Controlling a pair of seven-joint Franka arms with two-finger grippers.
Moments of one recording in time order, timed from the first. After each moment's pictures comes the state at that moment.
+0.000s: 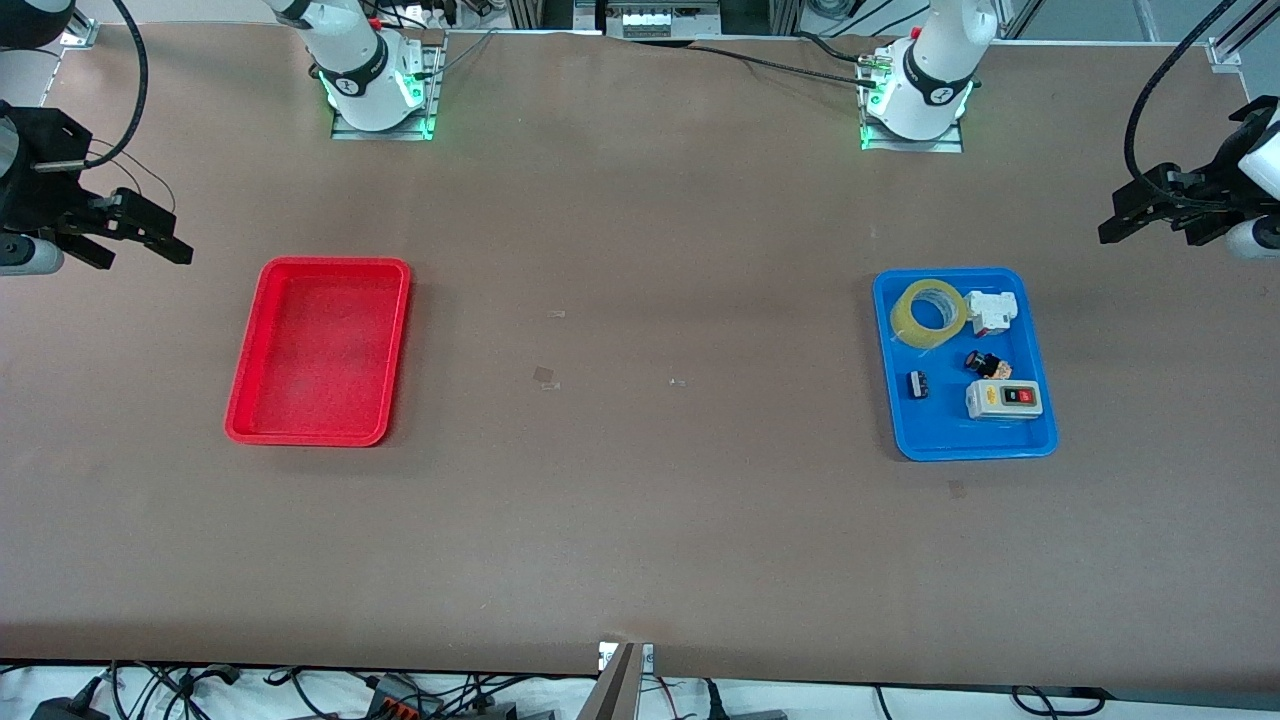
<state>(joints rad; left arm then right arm) 0.02 0.02 -0.01 -1.52 0.02 1.45 0.03 -0.03 -0.02 0.01 -1.69 0.00 1.66 -0.06</state>
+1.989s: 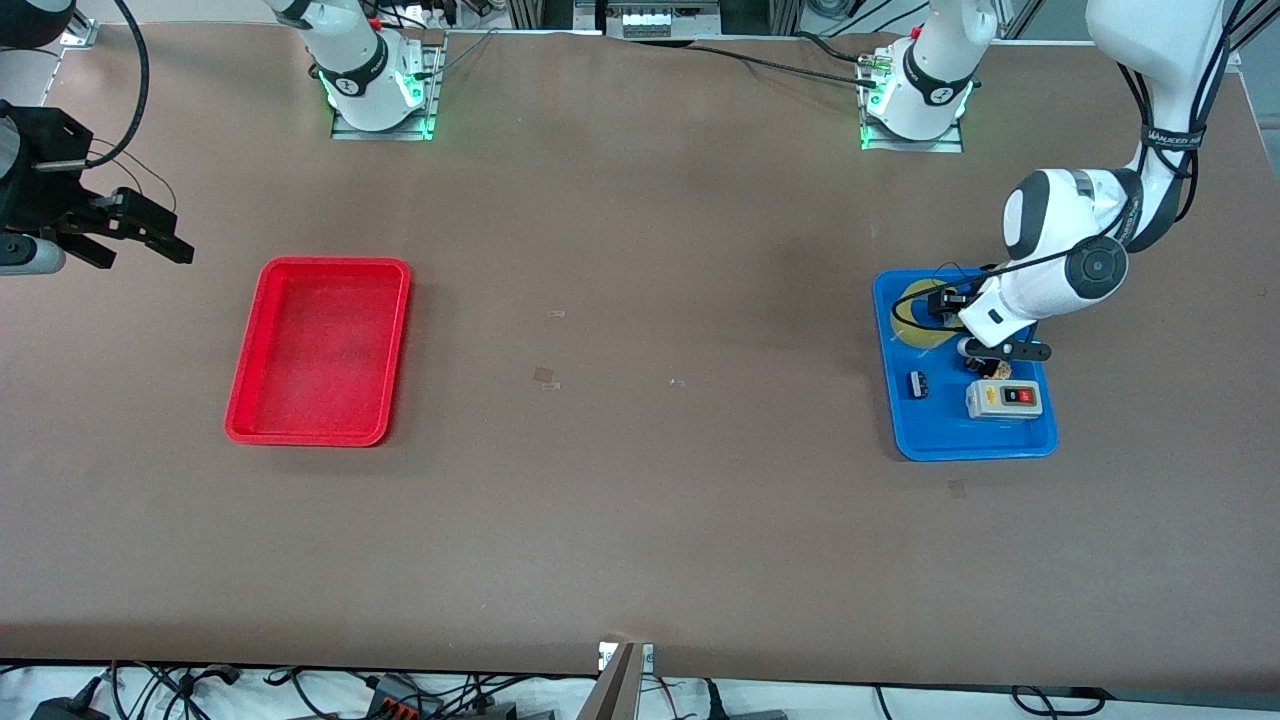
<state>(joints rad) 0.02 0.25 -0.01 -2.33 0.02 2.33 0.04 -0.03 -0.02 0.01 -1.69 0.00 1.65 -0.06</state>
